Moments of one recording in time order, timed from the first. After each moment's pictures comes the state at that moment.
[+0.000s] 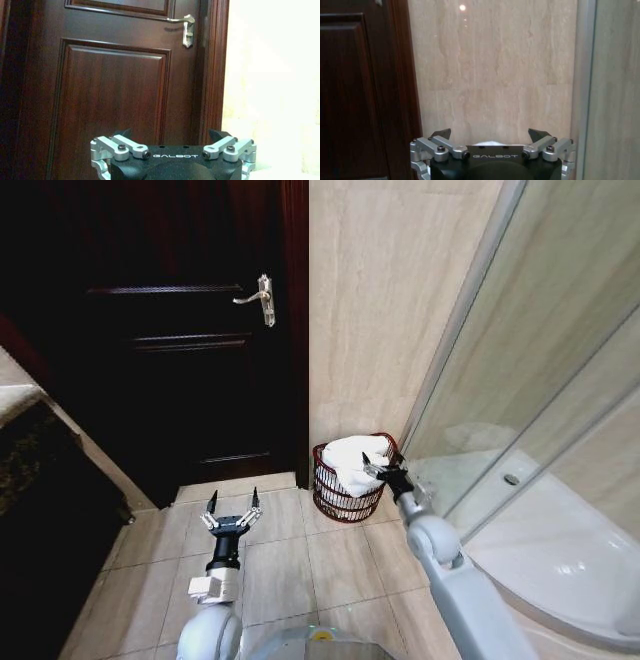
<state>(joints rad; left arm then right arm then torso) 1.73 -1.54 -0.51 -2.13 -0.07 -0.29 -0.10 -1.22 1.22 0.35 1.97 0.37 -0.21 0.14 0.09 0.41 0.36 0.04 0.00</state>
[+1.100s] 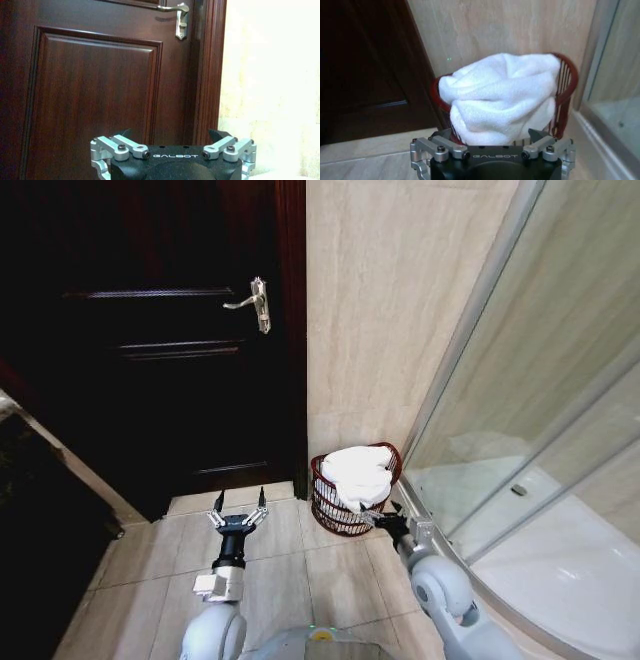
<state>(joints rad) 1.75 -1.49 -0.49 -2.15 -0.09 -0.27 -0.10 -1.39 1.23 0.33 2.09 0.52 -0.59 0.23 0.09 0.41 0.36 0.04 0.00</state>
